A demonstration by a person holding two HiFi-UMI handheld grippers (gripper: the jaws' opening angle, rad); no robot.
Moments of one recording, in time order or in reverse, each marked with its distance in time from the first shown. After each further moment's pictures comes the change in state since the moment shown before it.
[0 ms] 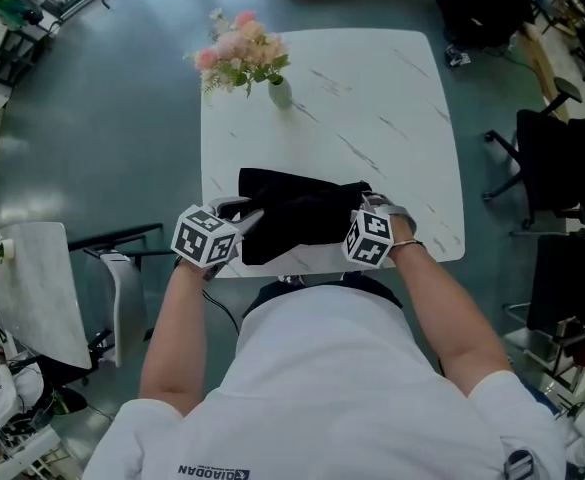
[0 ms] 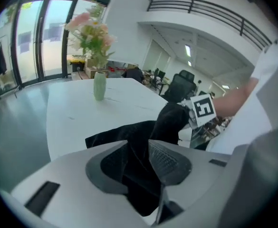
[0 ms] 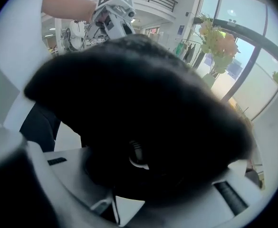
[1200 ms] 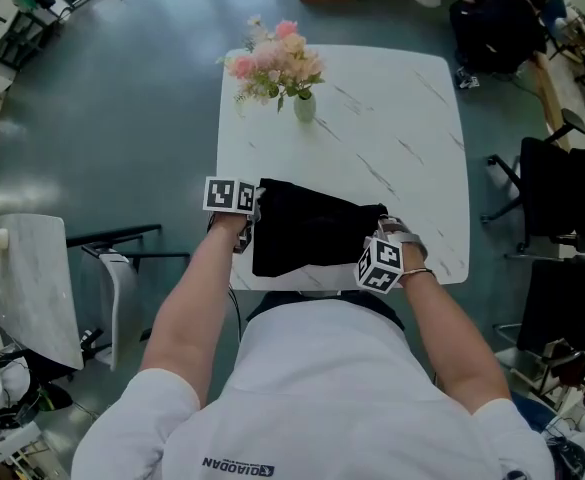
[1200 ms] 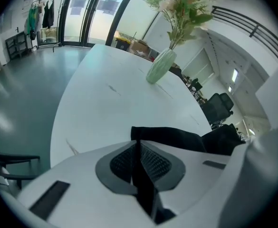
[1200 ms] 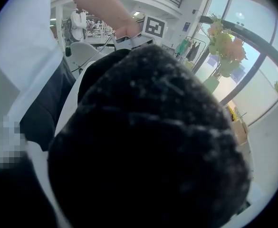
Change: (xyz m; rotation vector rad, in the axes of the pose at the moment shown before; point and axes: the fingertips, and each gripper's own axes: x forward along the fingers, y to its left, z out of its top) left arm 0.062 0.123 -0.022 -0.511 0.062 0.158; right arm 0.003 0.004 0.001 -0.051 0.077 -0.036
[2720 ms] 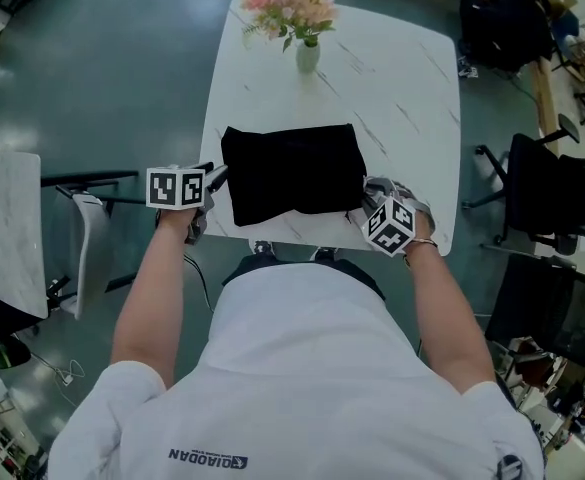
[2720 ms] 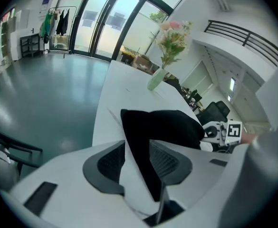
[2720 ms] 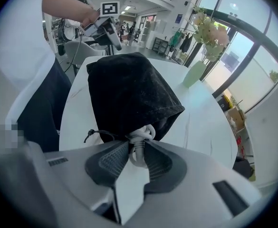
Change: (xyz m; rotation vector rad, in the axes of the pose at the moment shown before) left arm -0.092 0.009 -0.070 -0.037 -0.160 0.003; right arm -0.024 -0.006 -0.051 0.087 0.064 -0.011
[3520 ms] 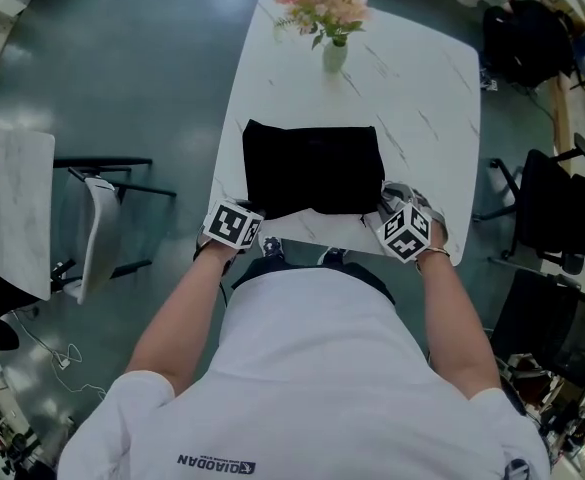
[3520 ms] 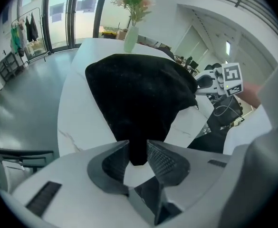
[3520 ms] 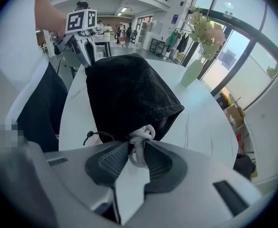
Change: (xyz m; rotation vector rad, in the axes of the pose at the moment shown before) left arm 0.022 -0.046 -0.120 0.224 0.295 0.064; right arm 0.003 0.002 0.000 0.036 -0.010 0.000
